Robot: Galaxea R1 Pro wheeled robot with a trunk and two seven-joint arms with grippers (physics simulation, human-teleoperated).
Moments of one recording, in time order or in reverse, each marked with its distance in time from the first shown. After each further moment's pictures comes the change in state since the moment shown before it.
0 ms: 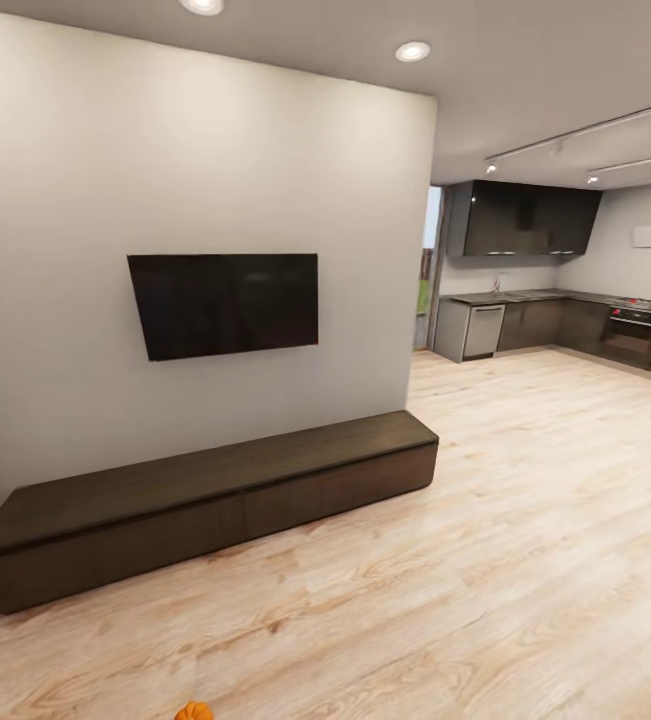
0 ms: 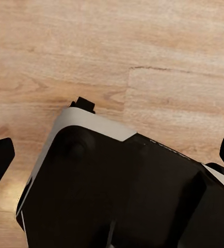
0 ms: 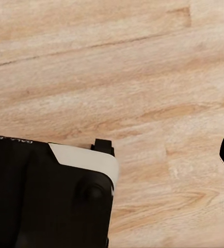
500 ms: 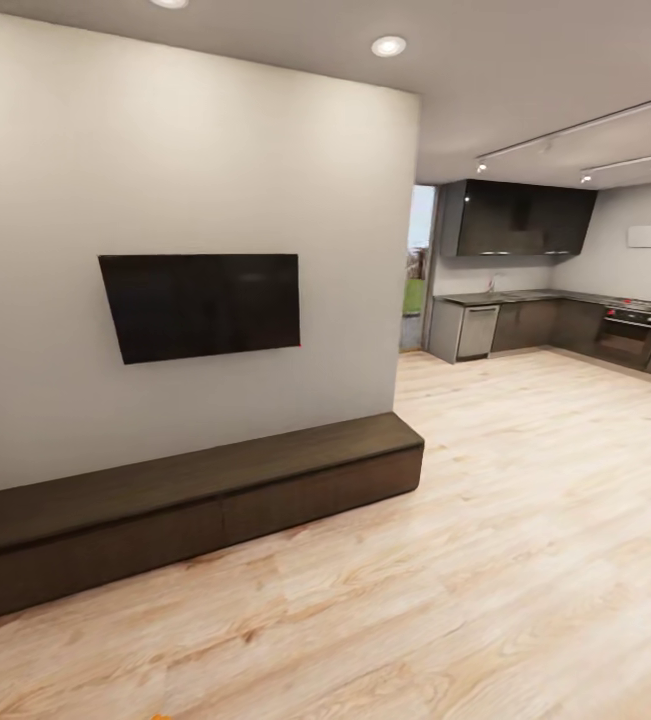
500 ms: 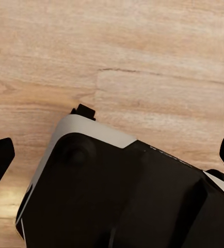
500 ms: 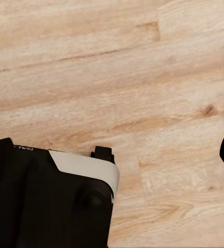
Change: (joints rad) left arm 0.000 0.000 0.001 0.002 -0.004 -0.031 0.000; right arm 0.000 0.000 0.001 0.001 0.003 -0.032 0.002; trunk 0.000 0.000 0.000
